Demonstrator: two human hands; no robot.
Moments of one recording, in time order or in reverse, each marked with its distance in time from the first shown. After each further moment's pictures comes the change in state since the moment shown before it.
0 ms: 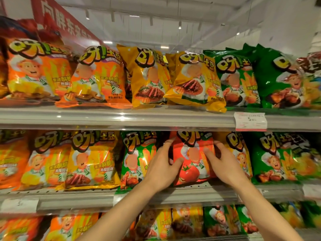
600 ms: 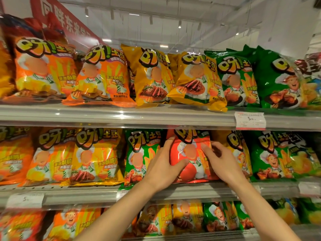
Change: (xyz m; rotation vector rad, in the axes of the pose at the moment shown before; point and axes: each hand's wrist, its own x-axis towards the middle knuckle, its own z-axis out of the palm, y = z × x) left_hand -0.012 0.002 -0.011 -0.017 -0.025 0.024; right_hand -0.015 -0.017 0.002 0.150 -0.006 -0.008
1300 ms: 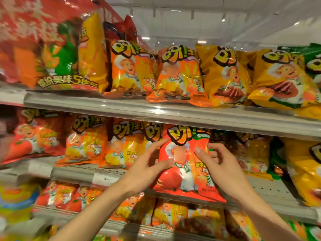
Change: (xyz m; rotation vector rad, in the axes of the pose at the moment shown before) left_hand -0.092 -0.080 -0.189 -0.261 0.067 -0.124; right_hand -0.055 -0.114 0.152 0.184 -0.172 -0.065
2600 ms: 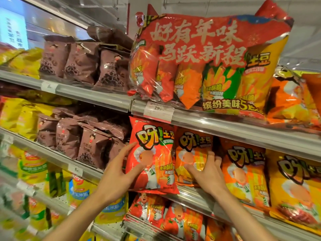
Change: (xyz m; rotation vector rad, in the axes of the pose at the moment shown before) left_hand -0.137 -0.085 -0.384 0.359 0.507 -0.062; right_hand 0.034 -0.086 0.387 -0.488 -0.205 0.056
